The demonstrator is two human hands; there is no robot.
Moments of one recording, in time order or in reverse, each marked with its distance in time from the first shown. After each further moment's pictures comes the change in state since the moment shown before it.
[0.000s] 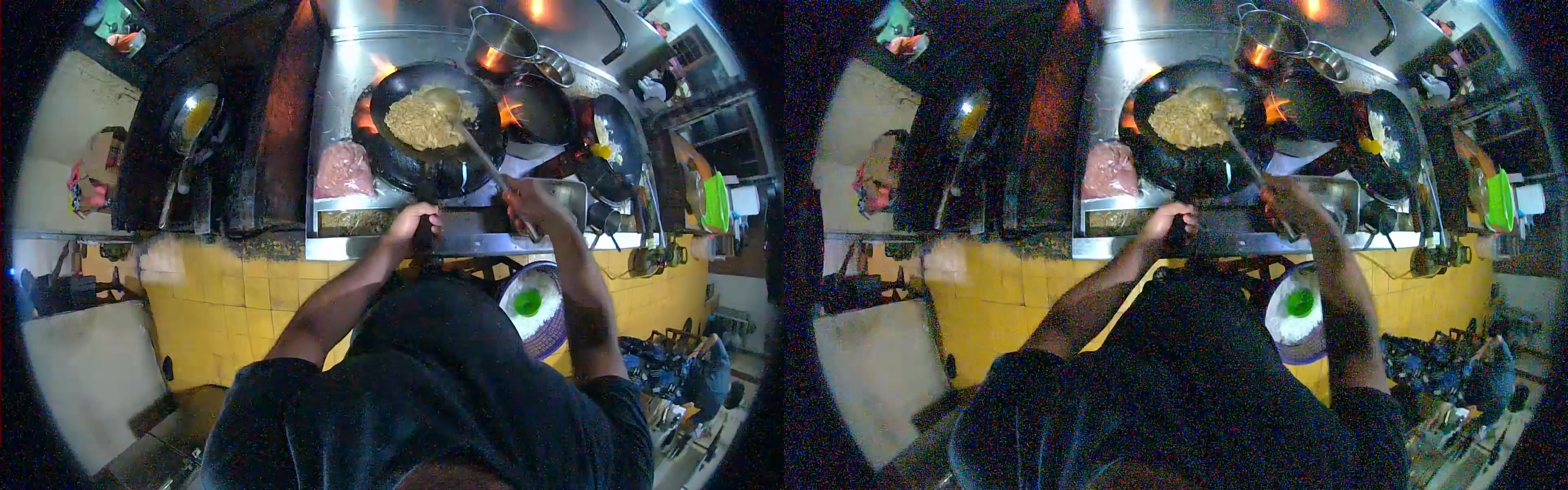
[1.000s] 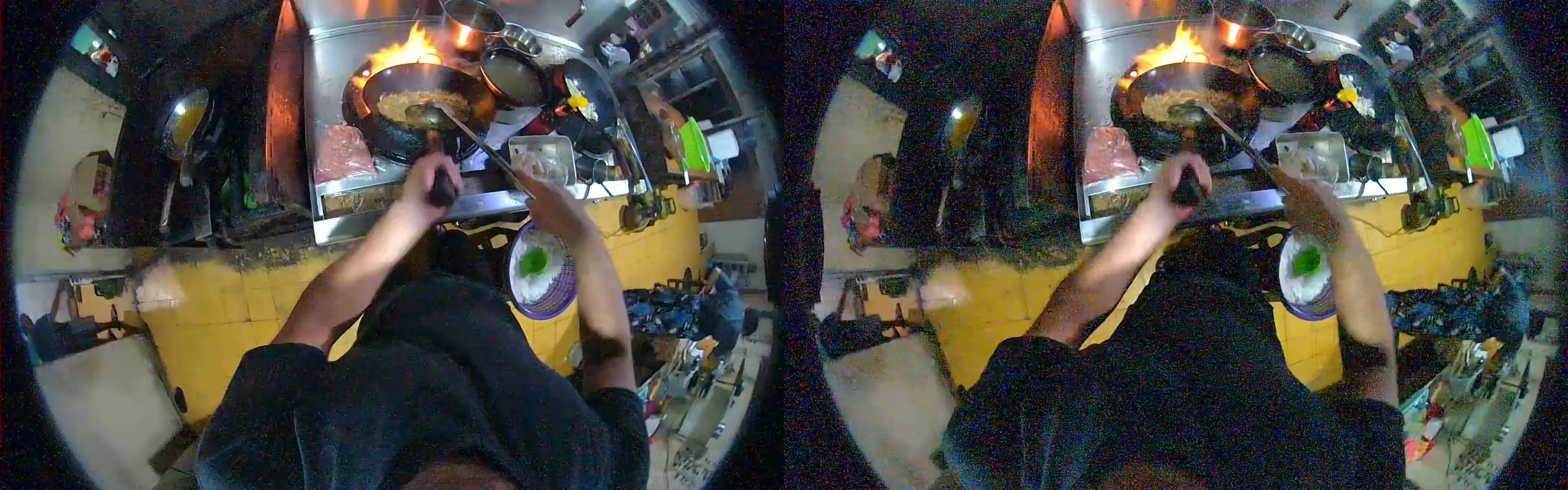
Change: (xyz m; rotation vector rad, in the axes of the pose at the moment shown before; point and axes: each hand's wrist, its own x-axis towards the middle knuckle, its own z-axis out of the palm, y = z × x) left_hand -0.077 0.005 0.082 0.676 -0.293 0.831; right_hand -0.168 -0.088 0.050 -0.586 0.236 -0.043
